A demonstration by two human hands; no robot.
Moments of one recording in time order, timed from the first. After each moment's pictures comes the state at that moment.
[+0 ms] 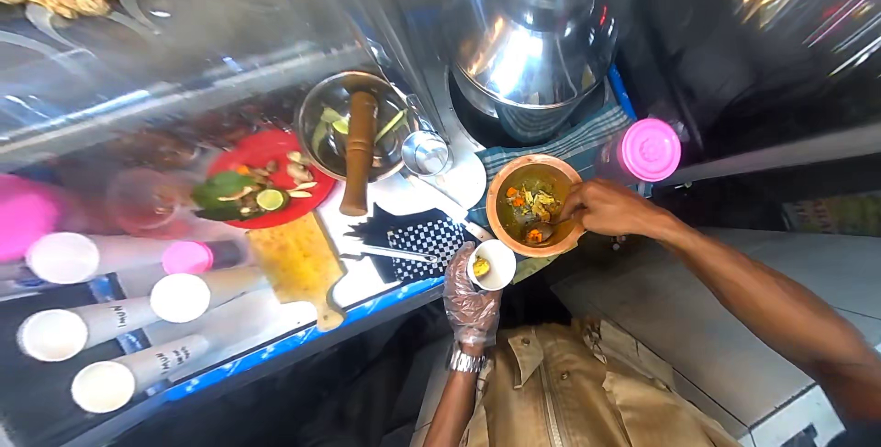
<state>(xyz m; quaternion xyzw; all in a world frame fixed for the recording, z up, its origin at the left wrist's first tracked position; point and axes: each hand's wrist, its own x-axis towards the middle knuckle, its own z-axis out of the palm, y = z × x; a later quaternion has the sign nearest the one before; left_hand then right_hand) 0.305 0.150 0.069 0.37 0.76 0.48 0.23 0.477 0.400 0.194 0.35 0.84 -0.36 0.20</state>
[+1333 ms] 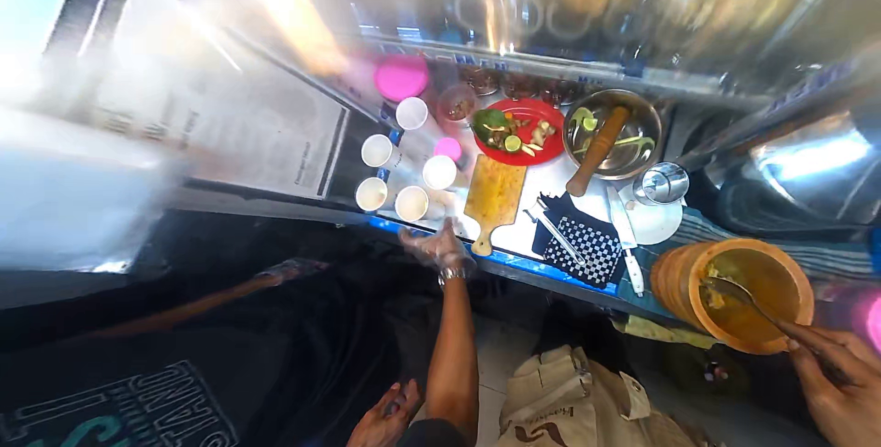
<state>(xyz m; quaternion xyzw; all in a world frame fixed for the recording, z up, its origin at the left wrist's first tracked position) 0.035 0.018 0.025 -0.22 0.89 0.40 -0.07 0.477 0.312 0.219 0.40 0.86 -0.30 -0.09</state>
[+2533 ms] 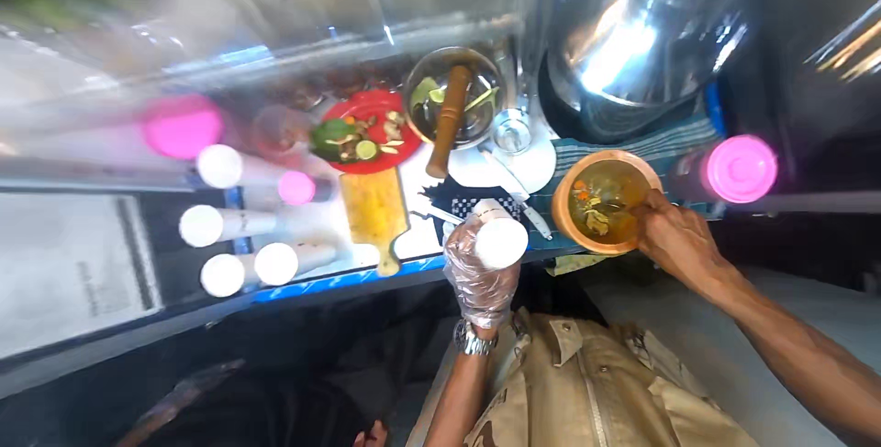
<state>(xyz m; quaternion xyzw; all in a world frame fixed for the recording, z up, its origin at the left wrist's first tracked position) 0.253 0.150 0.118 0.35 0.81 0.48 0.00 0.465 0.341 0.193 0.42 0.88 -0.13 0.17</state>
